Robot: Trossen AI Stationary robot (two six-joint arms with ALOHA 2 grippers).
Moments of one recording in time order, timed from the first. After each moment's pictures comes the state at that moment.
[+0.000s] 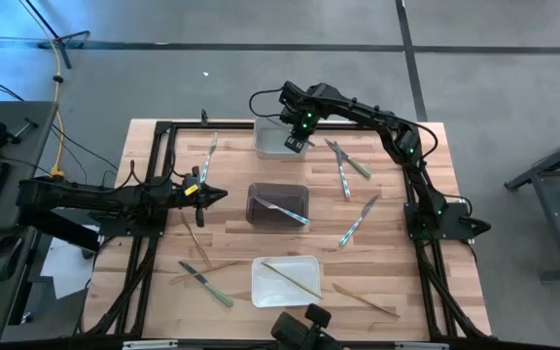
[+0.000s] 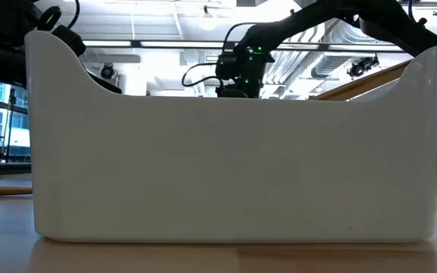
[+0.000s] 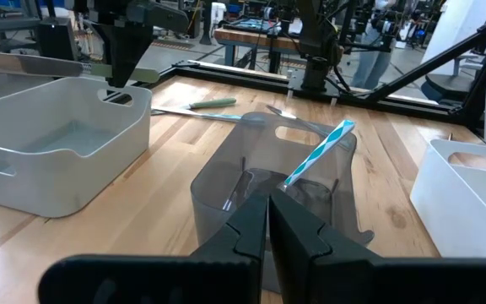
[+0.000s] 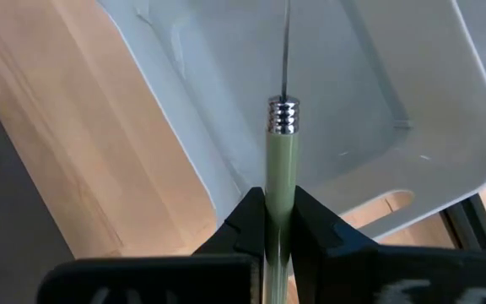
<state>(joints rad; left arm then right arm) 0.07 0.54 0.01 0.38 -0.13 -0.12 -0.57 2.25 2.10 -1.16 -0.09 -0.10</state>
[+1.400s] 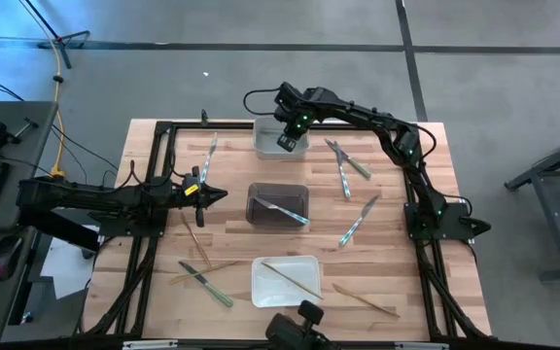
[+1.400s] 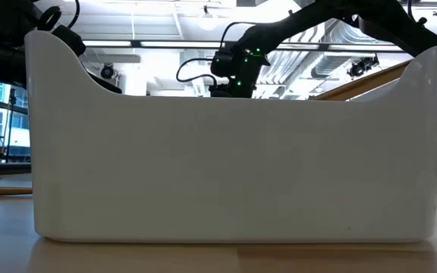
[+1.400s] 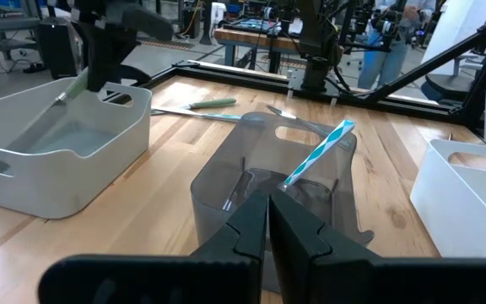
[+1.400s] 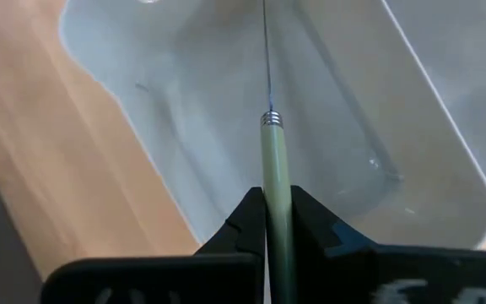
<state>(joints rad) 0.07 0.54 0.01 0.38 -0.13 -0.12 -0.55 2.25 2.08 -1.00 -0.05 -0.05</state>
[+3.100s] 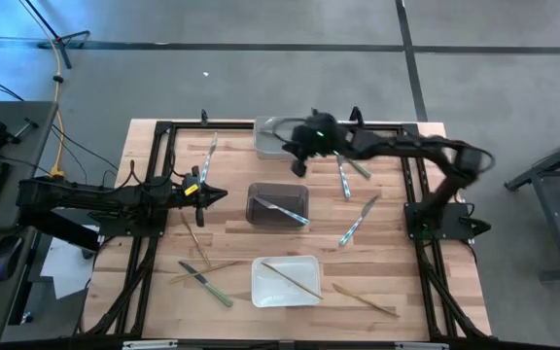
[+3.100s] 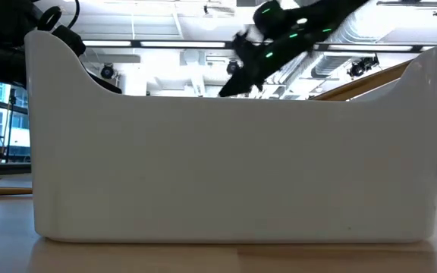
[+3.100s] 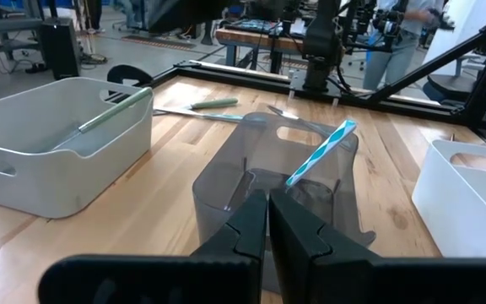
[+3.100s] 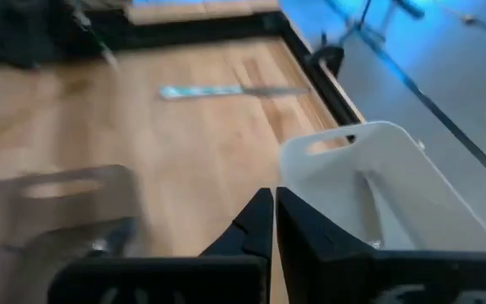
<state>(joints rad) 0.07 0.54 0.01 0.38 -0.13 -0.12 -0.38 1.64 1.13 0.01 -0.09 -0.11</state>
